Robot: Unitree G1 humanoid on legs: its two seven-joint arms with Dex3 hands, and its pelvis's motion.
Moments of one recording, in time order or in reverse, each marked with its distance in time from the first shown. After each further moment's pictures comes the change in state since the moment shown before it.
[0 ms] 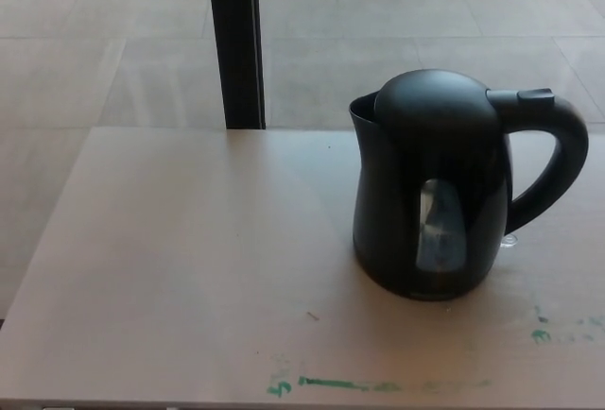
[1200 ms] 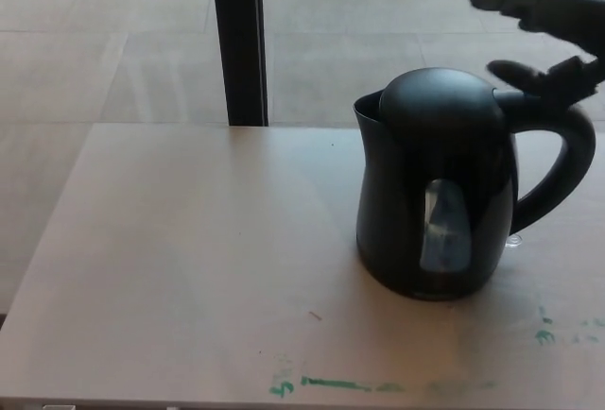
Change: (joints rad) left_arm -0.001 0.003 0.002 0.007 0.000 0.000 0.006; right_arm -1.109 -0.075 1.066 -0.137 -0.330 0.172 0.134
